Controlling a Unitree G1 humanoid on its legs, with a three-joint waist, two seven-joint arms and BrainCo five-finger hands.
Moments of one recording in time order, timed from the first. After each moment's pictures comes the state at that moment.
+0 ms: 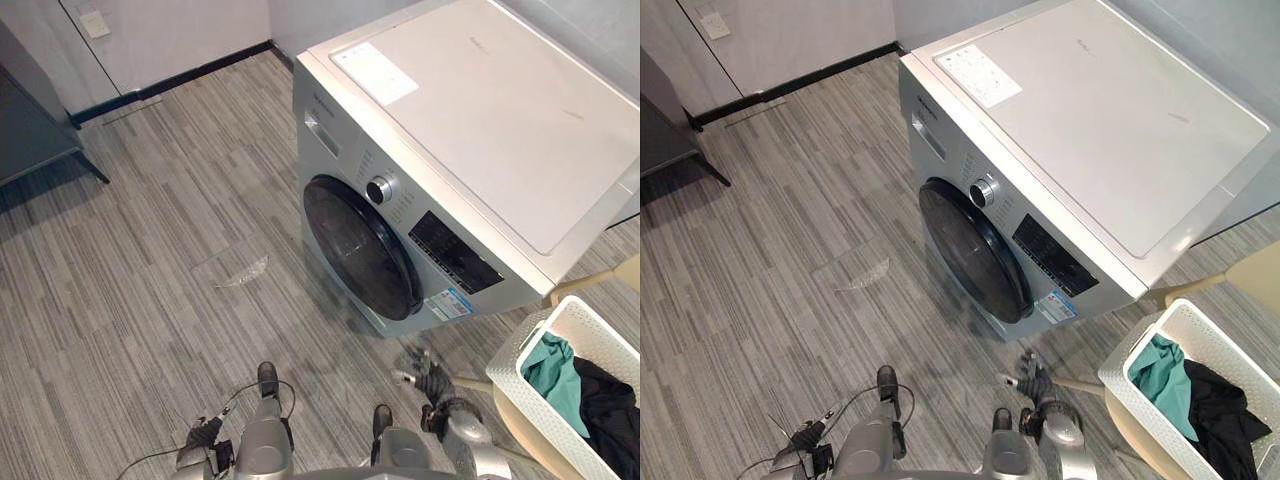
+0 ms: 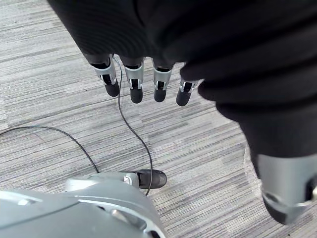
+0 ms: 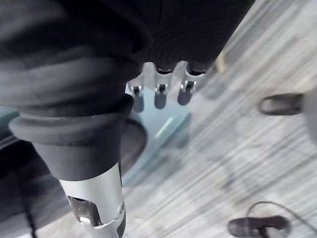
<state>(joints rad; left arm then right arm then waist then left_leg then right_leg) 0.04 0.12 0.28 0.99 -0.05 0.08 0.18 0.18 -0.04 -0.01 0.26 0.16 0.08 0.01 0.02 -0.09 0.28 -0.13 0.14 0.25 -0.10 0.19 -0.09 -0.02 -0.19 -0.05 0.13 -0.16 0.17</state>
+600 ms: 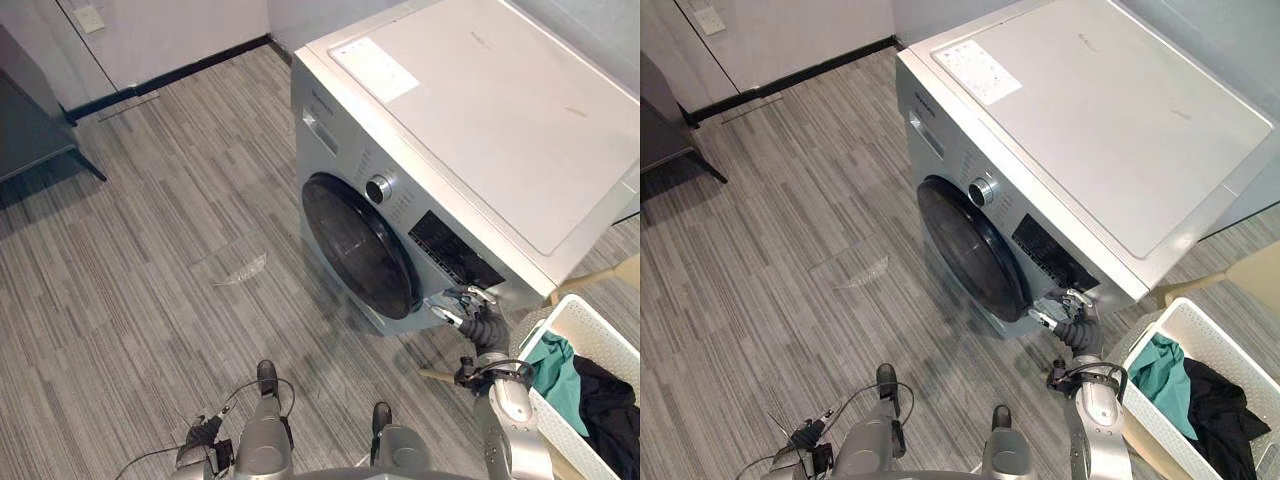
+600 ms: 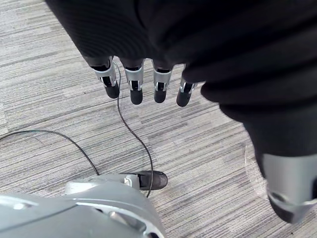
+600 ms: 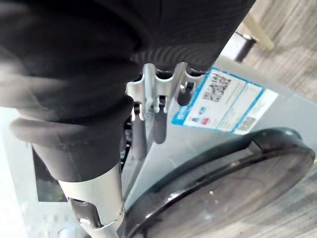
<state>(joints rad) 0.04 0.12 0.28 0.98 -0.05 0.08 0.18 0.24 -0.03 -0.13 -0.18 0.12 0.00 -0.05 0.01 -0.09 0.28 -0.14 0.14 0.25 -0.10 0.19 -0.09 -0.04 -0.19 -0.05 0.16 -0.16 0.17</state>
